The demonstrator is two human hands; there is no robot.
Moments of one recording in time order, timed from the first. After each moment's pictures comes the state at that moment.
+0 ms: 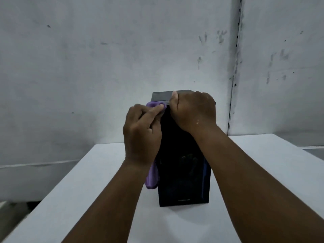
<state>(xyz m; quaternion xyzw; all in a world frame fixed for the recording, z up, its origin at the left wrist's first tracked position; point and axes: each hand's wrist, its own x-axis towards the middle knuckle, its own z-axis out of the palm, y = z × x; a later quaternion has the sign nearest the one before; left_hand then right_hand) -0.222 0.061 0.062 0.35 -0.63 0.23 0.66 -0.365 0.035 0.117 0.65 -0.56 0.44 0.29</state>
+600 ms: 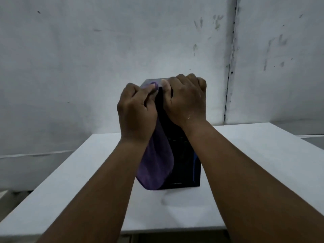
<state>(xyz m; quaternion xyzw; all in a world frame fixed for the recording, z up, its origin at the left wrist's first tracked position) -0.242 0.061 0.065 0.38 -0.61 0.23 0.66 -0.374 0.026 0.081 0.62 -0.48 0.54 0.31</state>
